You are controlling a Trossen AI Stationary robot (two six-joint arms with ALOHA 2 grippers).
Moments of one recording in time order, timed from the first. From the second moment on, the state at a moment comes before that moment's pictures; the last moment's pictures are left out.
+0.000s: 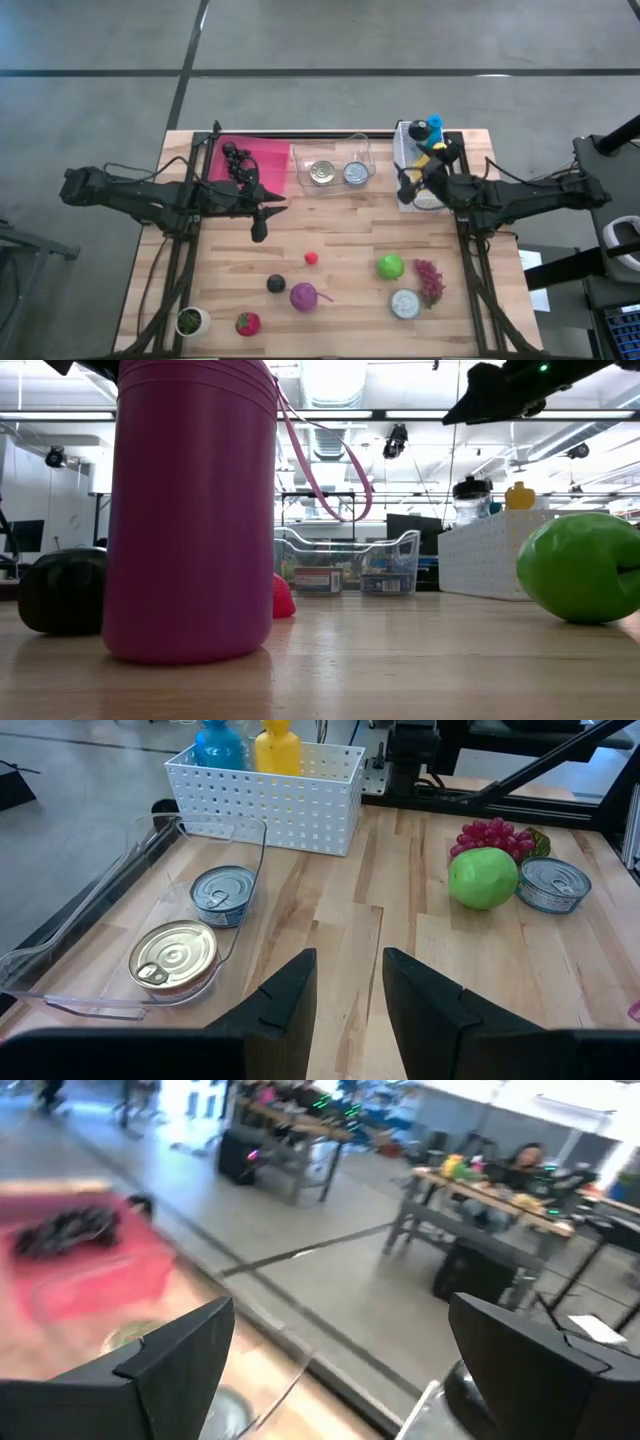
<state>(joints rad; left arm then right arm) -0.09 0.98 0.68 -0.14 -0.27 -0.13 0.08 0.77 0.58 -0.02 0.98 -0.07</state>
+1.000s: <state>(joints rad) -0.20 0.98 0.70 -0.12 -0.26 -0.03 0.14 0.81 0.63 -0.24 0.41 -0.03</state>
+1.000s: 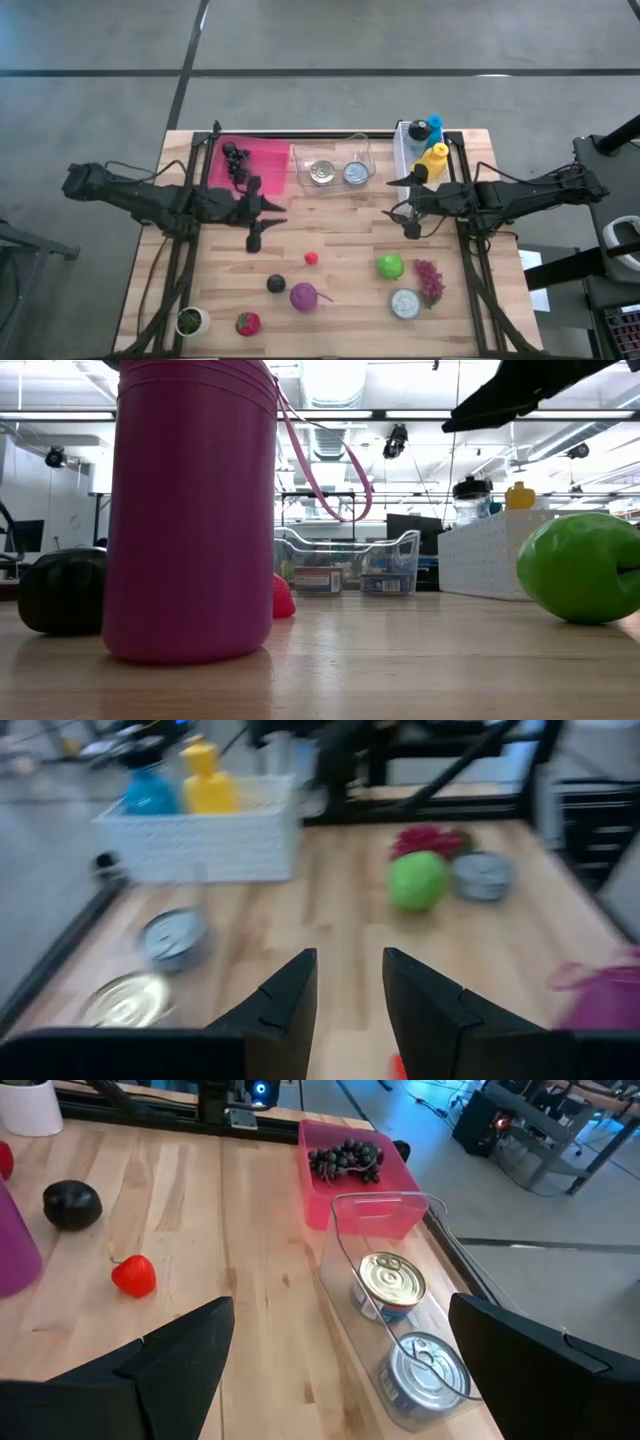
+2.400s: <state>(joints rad) -0.57 1.28 0.76 -0.11 -0.14 -0.49 0.14 0.82 0.62 -0.26 0.41 0.01</state>
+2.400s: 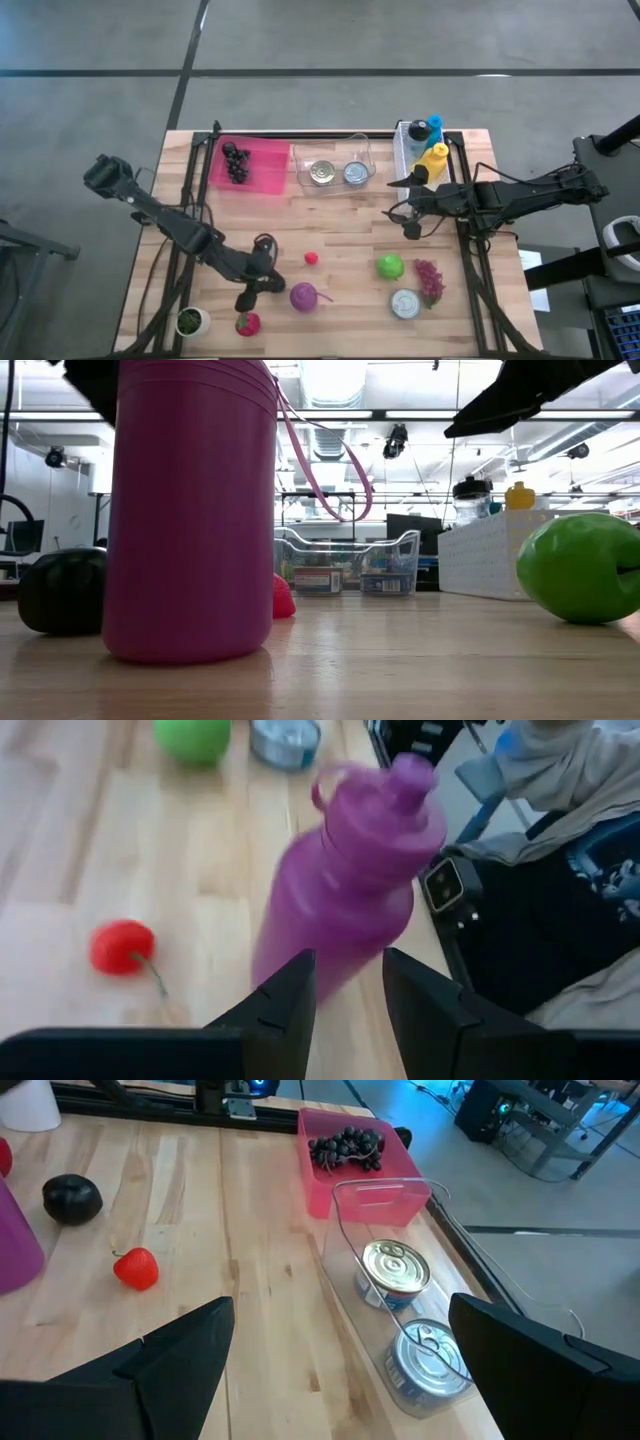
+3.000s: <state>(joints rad) -0.57 1.56 0.84 -0.05 0.03 -0.69 0.14 0.82 0.62 -0.26 0.41 0.03</state>
